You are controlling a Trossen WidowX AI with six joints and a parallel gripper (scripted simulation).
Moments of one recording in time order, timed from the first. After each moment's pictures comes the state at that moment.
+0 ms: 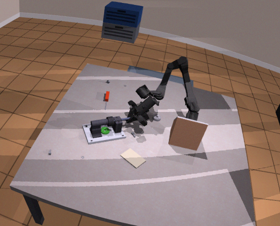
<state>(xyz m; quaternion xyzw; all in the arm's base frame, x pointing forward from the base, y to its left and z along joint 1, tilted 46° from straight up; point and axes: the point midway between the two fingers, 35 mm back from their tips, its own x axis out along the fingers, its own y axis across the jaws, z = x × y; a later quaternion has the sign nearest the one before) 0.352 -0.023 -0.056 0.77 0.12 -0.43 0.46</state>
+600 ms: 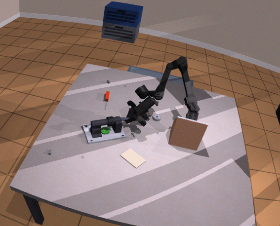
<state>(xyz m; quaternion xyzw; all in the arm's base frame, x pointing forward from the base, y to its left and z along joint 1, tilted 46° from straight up) 0.357 -0.021 -0.058 0.77 0.12 -0.43 0.46</state>
